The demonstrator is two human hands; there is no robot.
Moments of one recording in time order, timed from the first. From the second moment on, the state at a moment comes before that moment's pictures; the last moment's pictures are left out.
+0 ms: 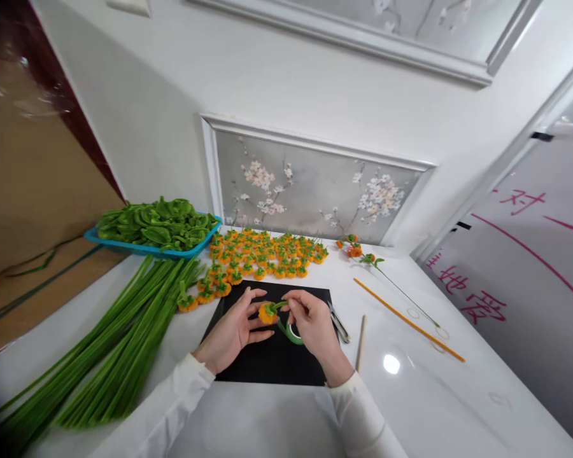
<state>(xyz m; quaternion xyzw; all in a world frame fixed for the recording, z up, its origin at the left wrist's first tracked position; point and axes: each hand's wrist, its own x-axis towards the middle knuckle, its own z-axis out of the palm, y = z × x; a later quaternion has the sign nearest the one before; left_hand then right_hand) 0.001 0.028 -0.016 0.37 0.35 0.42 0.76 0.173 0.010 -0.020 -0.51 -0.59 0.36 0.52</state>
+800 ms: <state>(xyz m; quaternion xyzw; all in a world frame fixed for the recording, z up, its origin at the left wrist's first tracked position) 0.010 0.021 -0.016 0.75 0.37 0.38 0.39 0.176 -0.019 -0.010 -0.51 -0.73 0.15 0.43</state>
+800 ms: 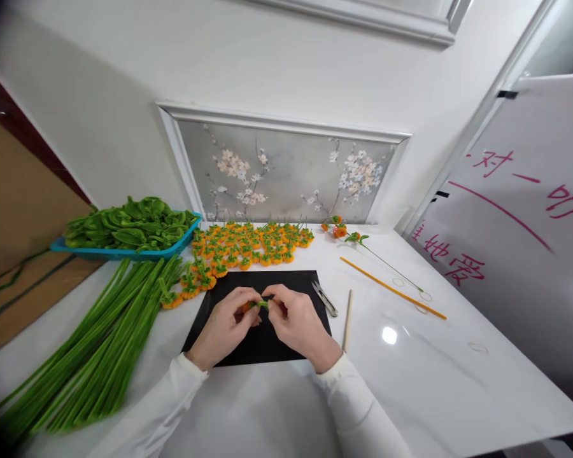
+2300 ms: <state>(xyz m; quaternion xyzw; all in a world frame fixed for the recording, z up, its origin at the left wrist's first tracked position) -0.008 0.034 0.000 0.58 0.37 0.39 0.61 0.172 -0.005 -0.031 -0.50 -0.61 0.32 0.52</state>
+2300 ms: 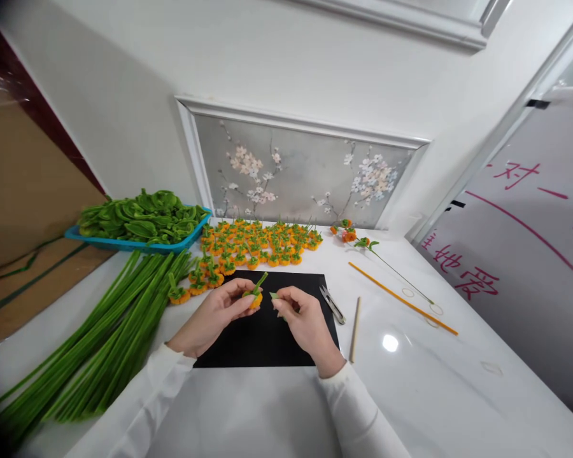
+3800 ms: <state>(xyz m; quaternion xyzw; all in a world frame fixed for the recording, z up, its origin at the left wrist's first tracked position) -0.009 0.035 0.003 0.73 0.39 0.30 0.48 0.163 -0.008 -0.029 -0.46 -0.61 0.39 0.51</state>
